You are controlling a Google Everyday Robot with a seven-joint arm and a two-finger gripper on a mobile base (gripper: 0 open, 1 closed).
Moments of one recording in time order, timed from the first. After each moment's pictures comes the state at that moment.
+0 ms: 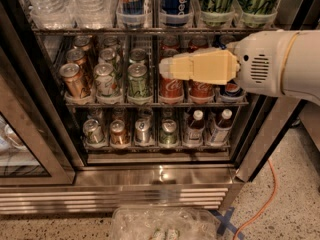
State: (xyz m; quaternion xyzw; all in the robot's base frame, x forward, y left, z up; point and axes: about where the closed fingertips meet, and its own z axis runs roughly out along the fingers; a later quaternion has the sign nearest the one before) arm 0.474 -0.075 1.021 -0.23 0.78 0.27 0.52
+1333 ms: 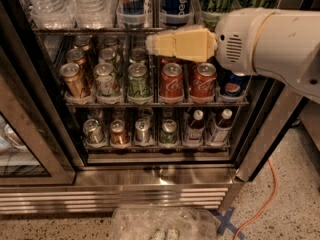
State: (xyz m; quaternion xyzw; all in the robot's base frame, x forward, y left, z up) arm 0.514 -0.060 1.049 -0.23 0.75 0.22 0.58
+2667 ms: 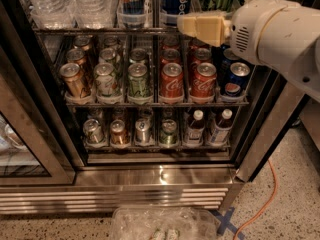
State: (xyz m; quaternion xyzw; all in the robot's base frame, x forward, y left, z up) arm 0.556 -0.115 1.065 -0.18 0.73 0.10 0.66
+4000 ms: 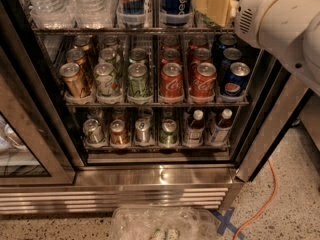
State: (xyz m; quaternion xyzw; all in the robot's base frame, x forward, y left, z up) arm 0.587 -0.136 1.089 -0.12 0.71 0.08 0.69
